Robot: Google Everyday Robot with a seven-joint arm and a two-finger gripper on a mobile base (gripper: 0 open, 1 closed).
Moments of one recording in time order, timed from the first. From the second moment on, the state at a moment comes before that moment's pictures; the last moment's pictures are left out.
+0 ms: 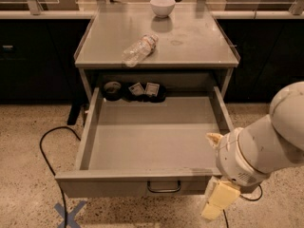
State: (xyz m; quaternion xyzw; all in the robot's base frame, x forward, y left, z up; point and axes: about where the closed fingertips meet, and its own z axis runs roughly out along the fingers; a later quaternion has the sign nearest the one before) arm 0.358 -0.123 0.786 -0.61 0.76 0.10 0.19
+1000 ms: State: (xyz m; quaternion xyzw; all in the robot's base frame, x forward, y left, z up) arm 0.333 -0.100 0.688 -0.61 0.74 0.17 0.20
